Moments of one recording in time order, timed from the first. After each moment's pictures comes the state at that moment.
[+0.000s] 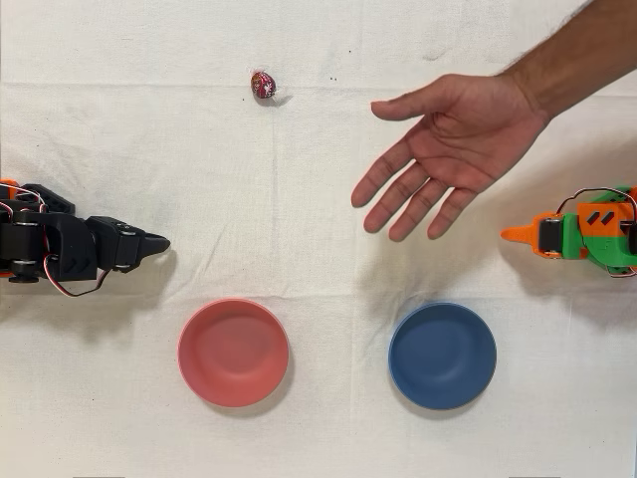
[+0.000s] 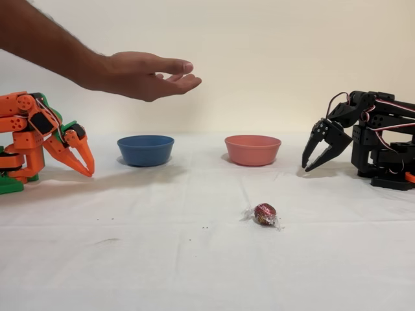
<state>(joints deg) 5.4 188.9 176.7 63.7 11.8</state>
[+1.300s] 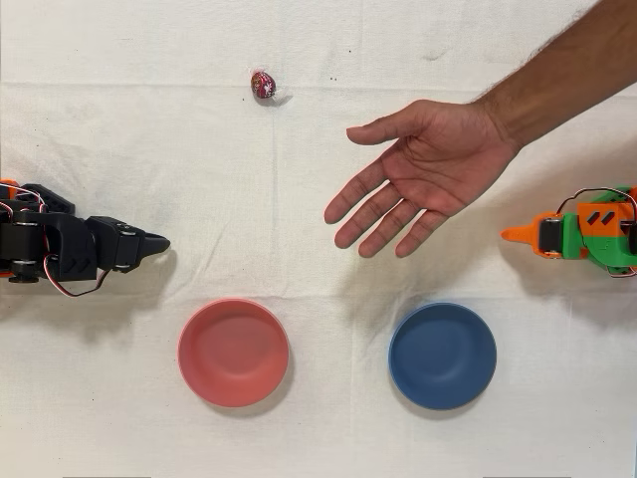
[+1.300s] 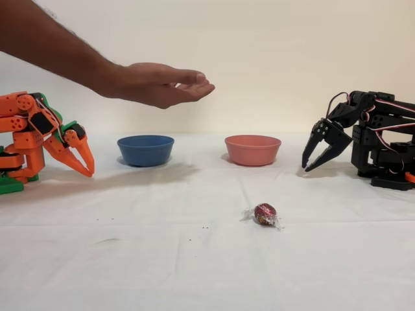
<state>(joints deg) 5.6 188.9 176.7 63.7 12.6</state>
